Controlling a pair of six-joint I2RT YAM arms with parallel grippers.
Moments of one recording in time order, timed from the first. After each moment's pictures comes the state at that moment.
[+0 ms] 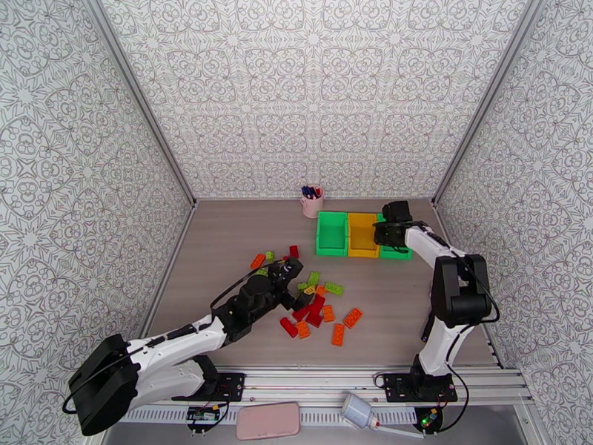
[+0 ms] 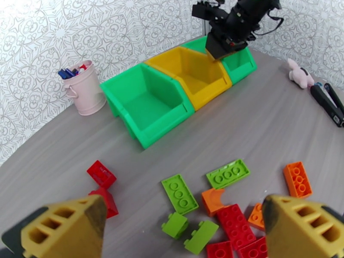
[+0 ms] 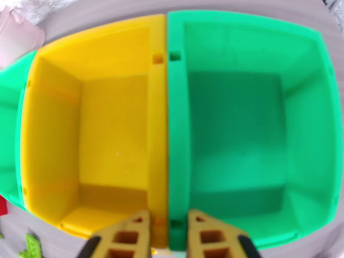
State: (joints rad) left arm -0.82 1.13 0.48 0.37 -0.07 0.06; right arm 0.11 1.85 1.33 -0.44 -0.04 0.26
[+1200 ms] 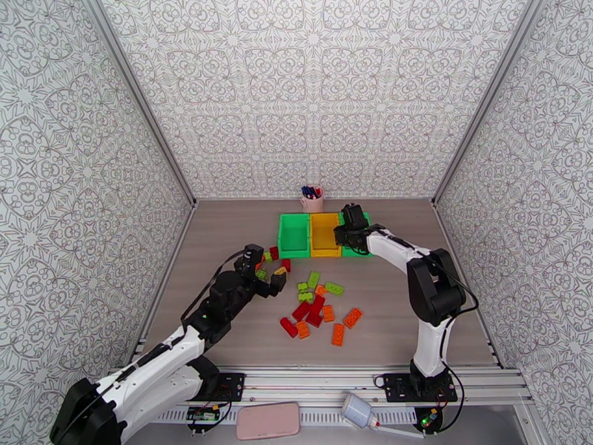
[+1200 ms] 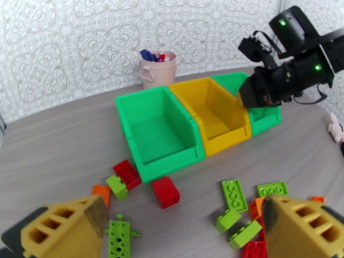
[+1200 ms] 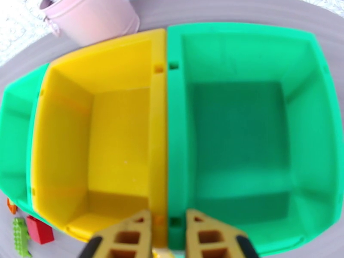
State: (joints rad) left arm -0.57 0.90 0.43 0.23 -0.10 -0.14; right arm 0.39 1.95 1.42 -0.34 0.08 0.45
